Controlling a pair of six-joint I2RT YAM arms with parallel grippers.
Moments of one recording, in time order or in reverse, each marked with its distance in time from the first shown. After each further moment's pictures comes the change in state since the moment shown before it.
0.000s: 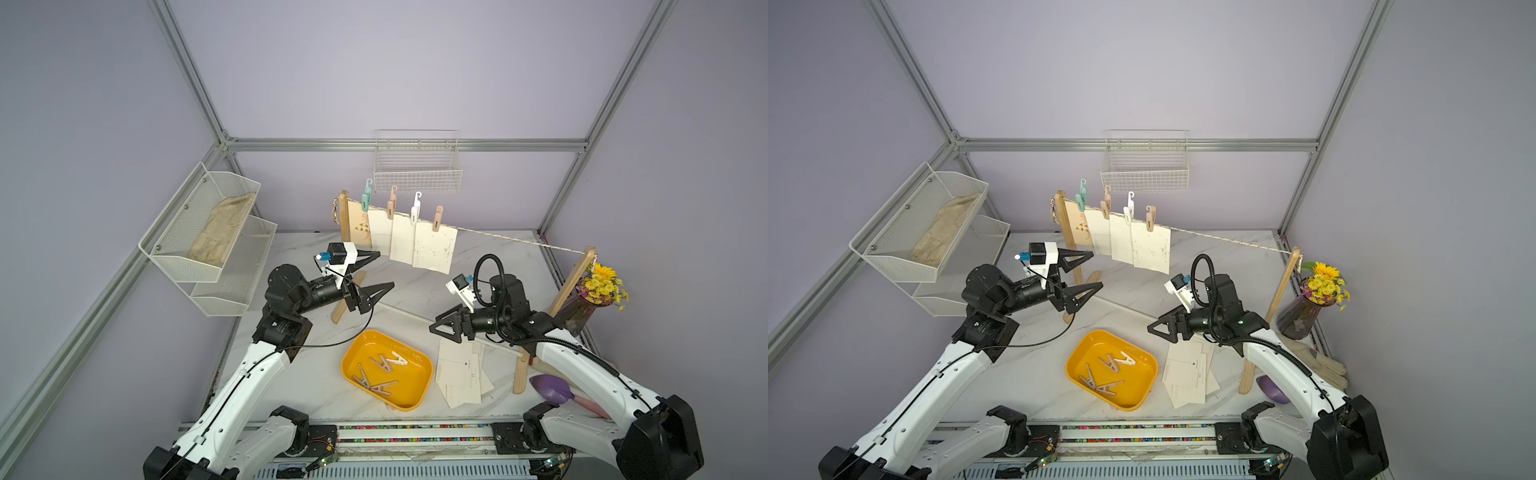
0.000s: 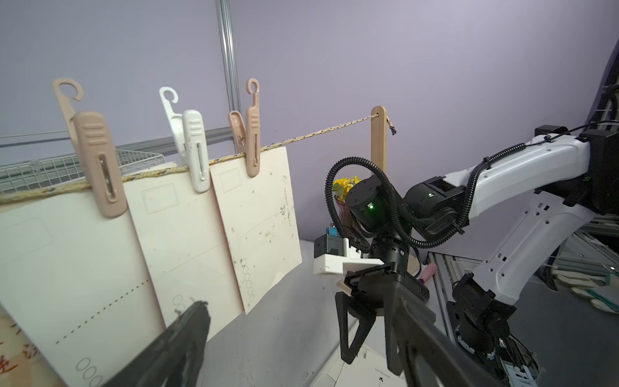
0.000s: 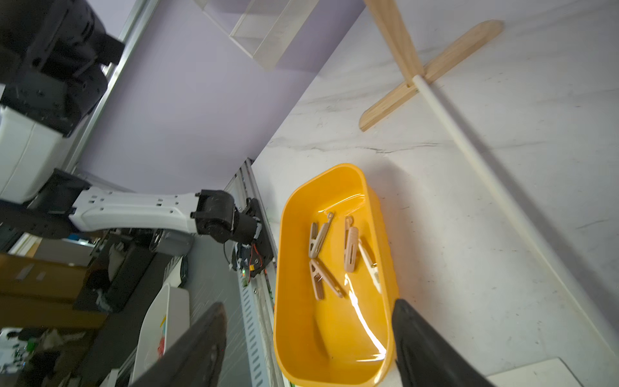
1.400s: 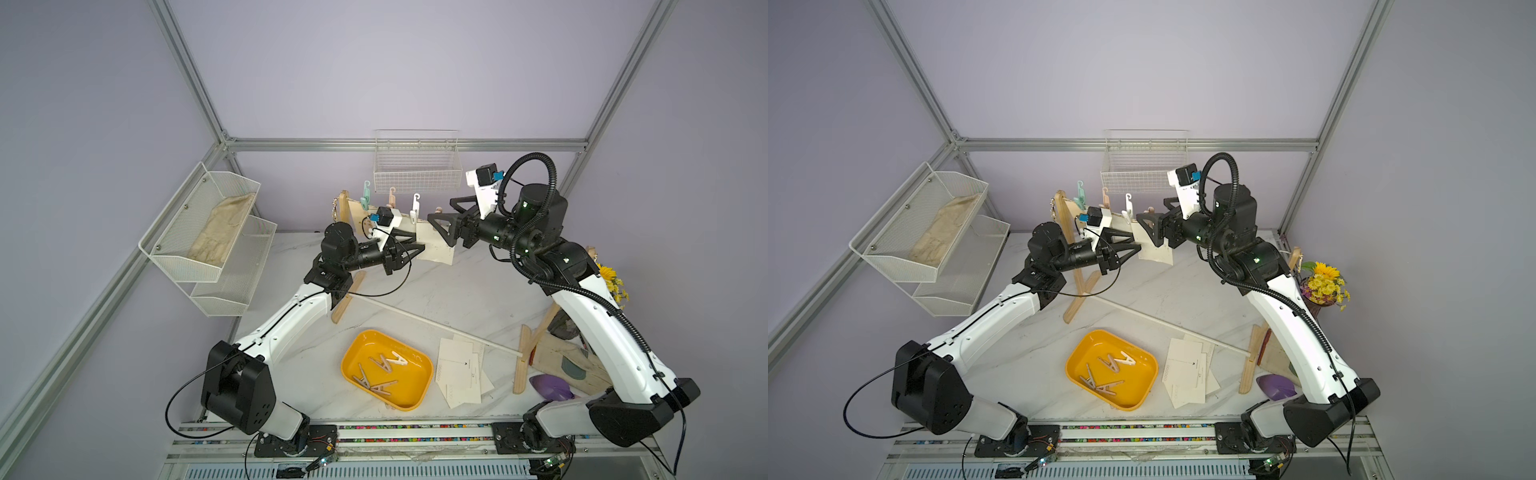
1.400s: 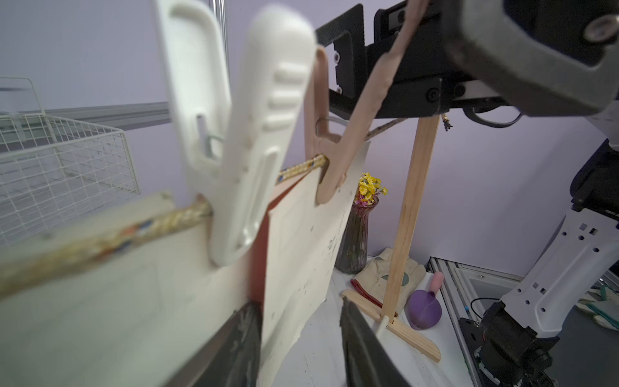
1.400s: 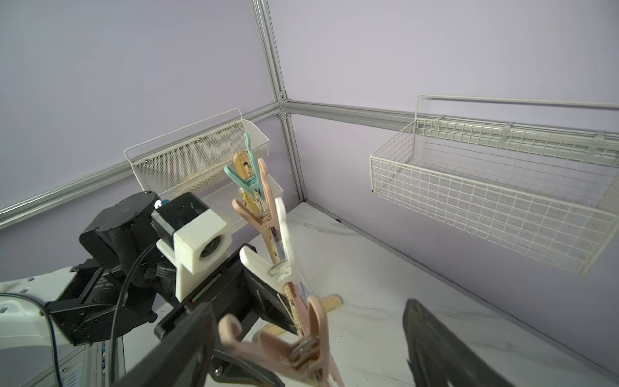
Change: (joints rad) left arm -0.112 0.490 0.323 0.052 -0.045 -0.023; right arm 0.032 0.288 0.958 -0.168 0.542 -0.131
